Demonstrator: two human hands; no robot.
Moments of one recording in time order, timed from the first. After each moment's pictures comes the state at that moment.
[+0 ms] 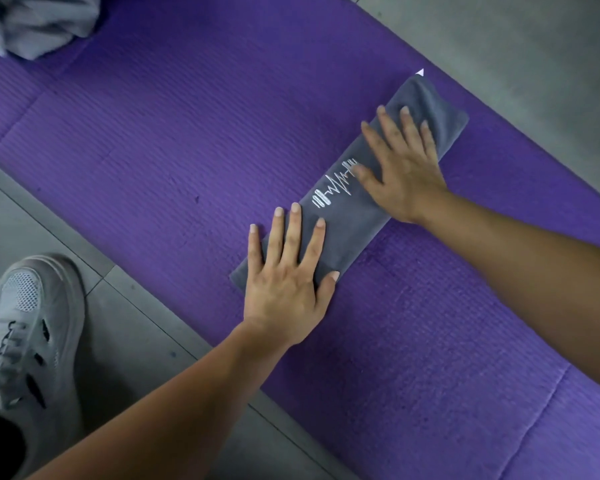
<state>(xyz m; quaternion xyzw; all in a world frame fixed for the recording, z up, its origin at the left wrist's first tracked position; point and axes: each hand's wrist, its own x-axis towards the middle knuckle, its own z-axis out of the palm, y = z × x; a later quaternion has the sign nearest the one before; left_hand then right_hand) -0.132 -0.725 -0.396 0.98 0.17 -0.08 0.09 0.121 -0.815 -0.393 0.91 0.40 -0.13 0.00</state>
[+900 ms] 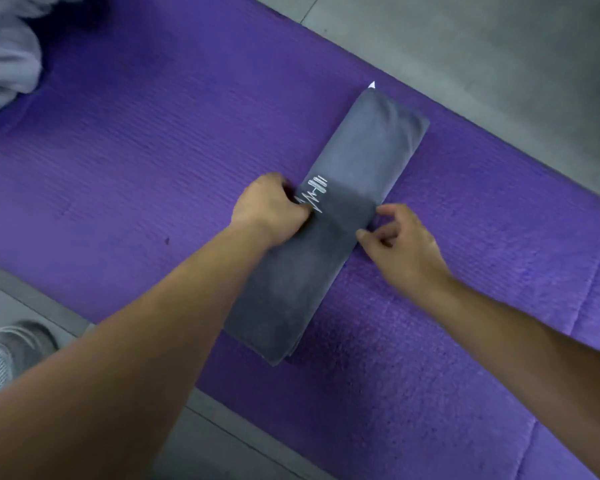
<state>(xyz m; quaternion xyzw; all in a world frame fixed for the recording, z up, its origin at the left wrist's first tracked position) 0.008 -0.656 -0.356 0.85 0.32 -0.18 0.39 0.036 -0.868 -0.355 0.90 0.03 -0.27 -0.34</state>
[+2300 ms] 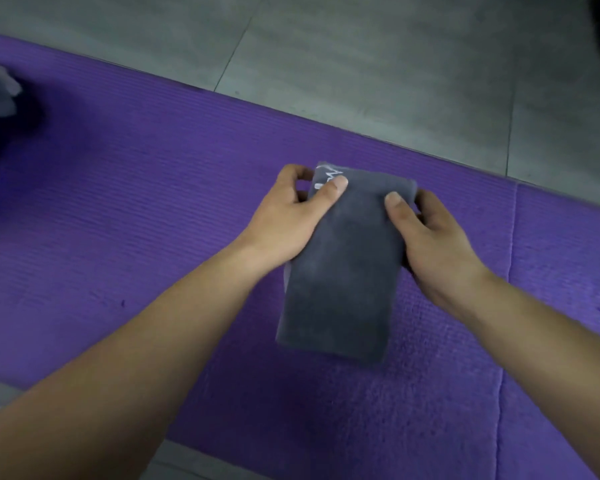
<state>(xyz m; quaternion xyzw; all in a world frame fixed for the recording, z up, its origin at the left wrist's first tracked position) 0.038 -0.746 -0.273 0.75 0.17 -0.14 0.62 0.046 -0.939 -0.281 0.73 -0.10 -0.20 -0.65</state>
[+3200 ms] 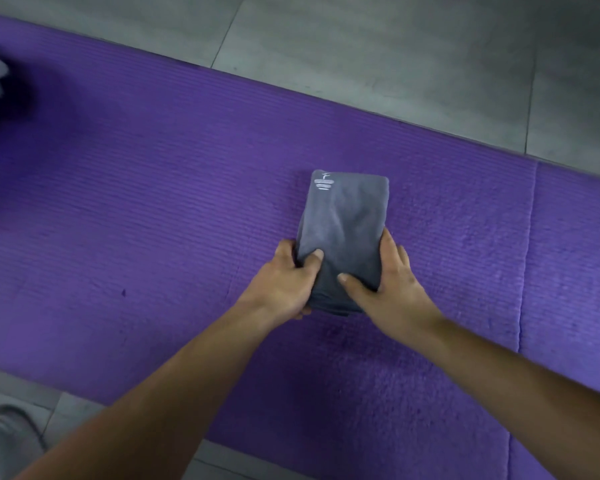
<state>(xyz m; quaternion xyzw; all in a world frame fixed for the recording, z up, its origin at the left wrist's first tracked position) -0.026 -0.754 -0.349 0.77 0.28 -0.28 0.51 -0.014 -0.936 -0.346 0.87 -0.01 -0.27 -0.40</state>
